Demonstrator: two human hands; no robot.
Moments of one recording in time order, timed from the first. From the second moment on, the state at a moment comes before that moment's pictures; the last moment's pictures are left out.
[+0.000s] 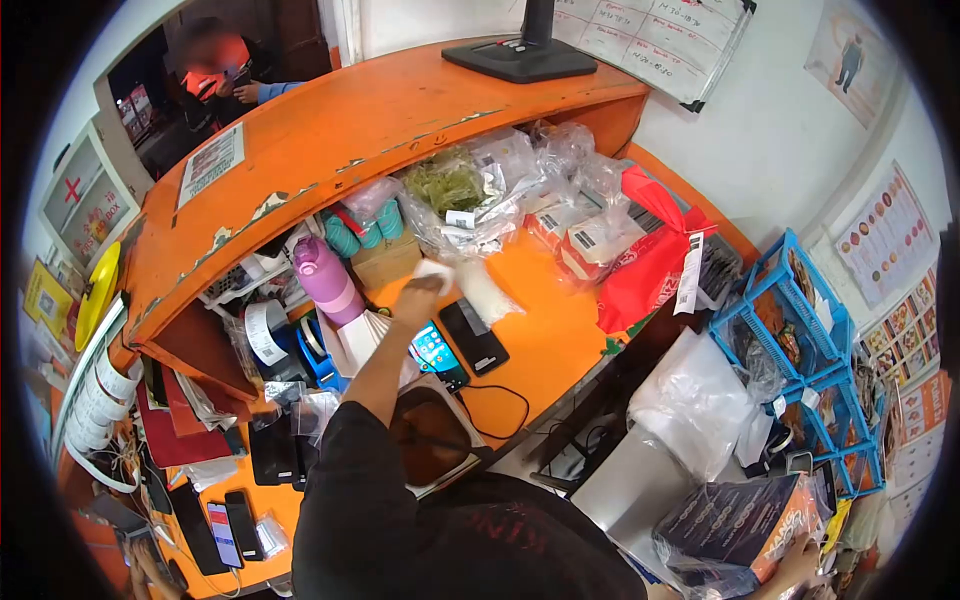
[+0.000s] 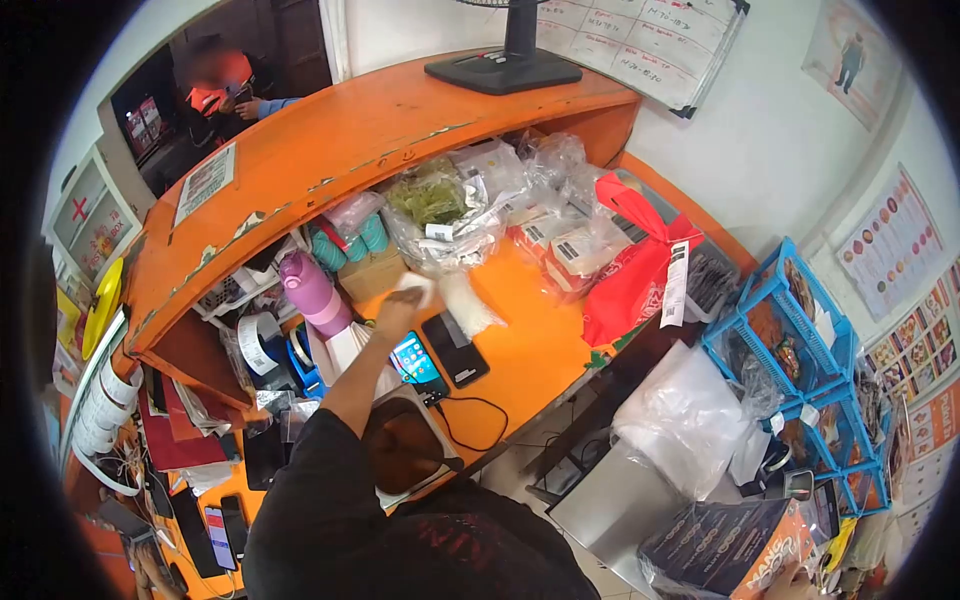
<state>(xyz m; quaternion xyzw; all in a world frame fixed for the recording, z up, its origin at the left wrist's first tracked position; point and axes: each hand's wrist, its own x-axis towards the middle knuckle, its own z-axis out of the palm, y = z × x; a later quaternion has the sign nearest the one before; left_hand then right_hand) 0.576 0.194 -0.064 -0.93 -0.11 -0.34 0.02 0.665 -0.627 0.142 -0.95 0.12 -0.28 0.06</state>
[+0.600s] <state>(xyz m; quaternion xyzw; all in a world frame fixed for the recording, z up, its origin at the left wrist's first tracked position) 0.727 -0.130 -0.041 -0.85 0.17 0.23 -0.44 0.667 -0.641 0.130 -0.94 0.10 -0.32 0.10</state>
